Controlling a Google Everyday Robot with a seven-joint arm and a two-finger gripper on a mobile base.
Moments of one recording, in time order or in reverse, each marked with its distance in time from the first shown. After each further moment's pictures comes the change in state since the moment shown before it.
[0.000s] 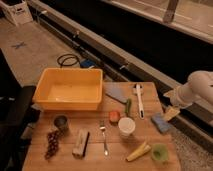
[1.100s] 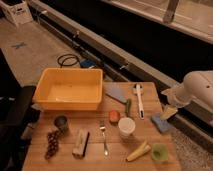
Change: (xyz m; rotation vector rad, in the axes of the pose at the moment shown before) arm -0.036 -0.001 -0.013 0.083 0.037 -0.123
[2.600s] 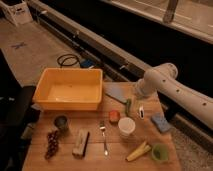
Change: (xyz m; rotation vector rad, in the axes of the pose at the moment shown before) arm -0.132 -0.040 0.076 -0.015 -0.086 -0.144
